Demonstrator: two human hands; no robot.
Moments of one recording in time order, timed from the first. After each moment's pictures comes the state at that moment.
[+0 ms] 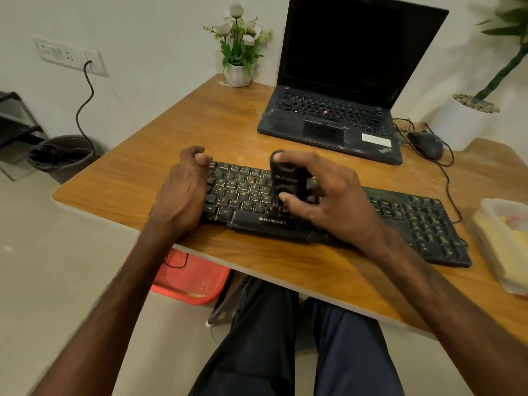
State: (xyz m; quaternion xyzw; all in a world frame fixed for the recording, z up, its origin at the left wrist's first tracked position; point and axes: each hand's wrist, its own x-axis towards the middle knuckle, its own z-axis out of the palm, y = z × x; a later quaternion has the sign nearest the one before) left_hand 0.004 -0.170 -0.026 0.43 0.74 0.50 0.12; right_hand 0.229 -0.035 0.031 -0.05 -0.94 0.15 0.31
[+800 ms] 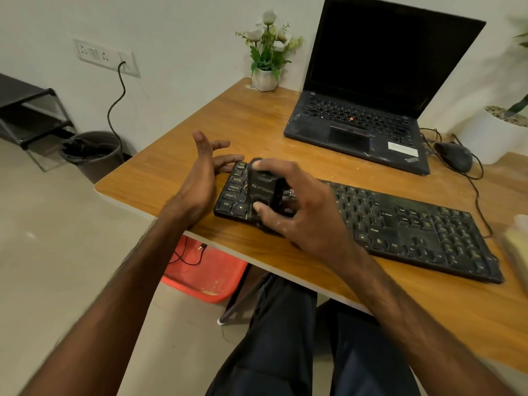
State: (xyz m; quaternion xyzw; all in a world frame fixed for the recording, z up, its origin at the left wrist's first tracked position) left_hand -0.013 -0.170 -0.012 0.30 0.62 0.66 0.30; right_hand 0.179 -0.092 0.017 -0.05 -0.90 0.27 0.34
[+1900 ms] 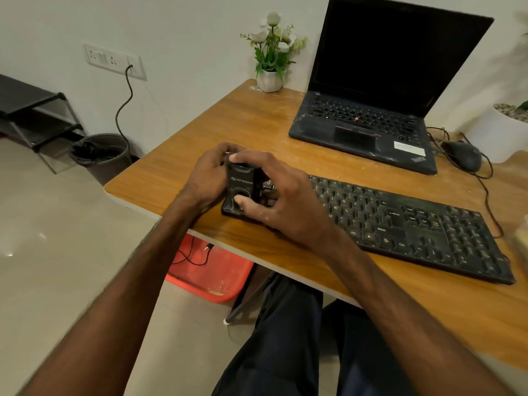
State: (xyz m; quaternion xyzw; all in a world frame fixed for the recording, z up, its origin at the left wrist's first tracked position) left_hand -0.032 -0.161 -0.018 0.39 0.62 0.63 0.27; right_hand 0.145 -0.098 0.022 0.01 -0.91 0.26 0.33
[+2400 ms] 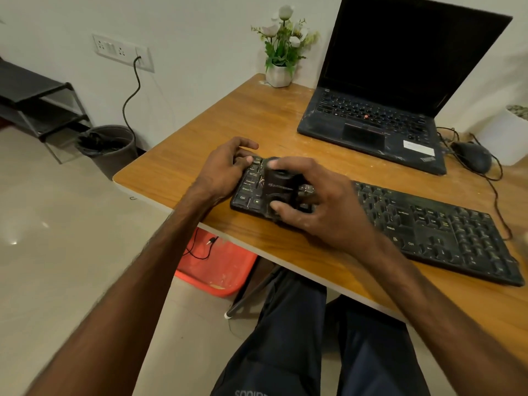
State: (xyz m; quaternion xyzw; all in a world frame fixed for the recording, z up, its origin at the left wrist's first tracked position) left_hand -0.030 -0.157 -0.018 0.39 0.67 0.58 0.25; right_hand 0.182 -0.085 0.028 0.01 -0.92 0.25 0.31
